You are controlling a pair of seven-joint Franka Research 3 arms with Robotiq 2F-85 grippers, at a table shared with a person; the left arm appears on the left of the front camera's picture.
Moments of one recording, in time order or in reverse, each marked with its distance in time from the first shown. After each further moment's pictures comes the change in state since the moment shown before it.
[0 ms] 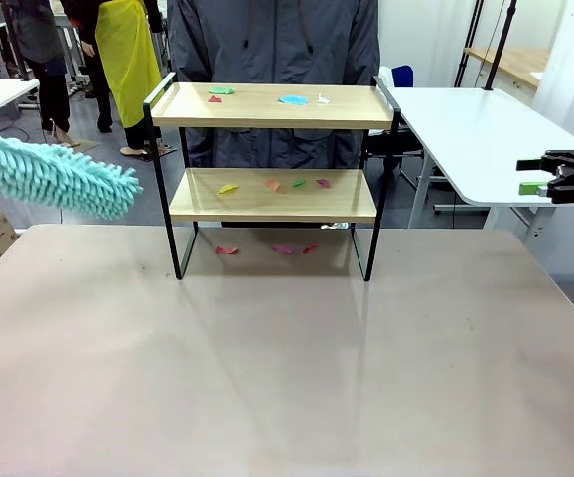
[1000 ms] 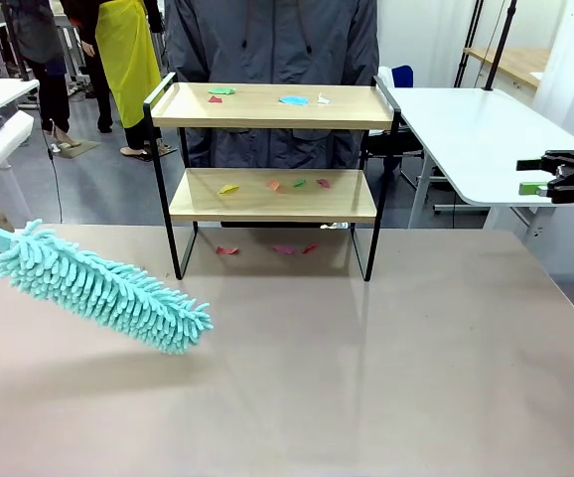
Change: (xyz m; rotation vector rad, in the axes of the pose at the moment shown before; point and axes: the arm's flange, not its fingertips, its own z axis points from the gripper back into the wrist) left arm 0.068 -0.063 -0.015 -0.254 -0.098 -0.393; right arm 0.000 0.000 0.000 0.000 0.000 0.000
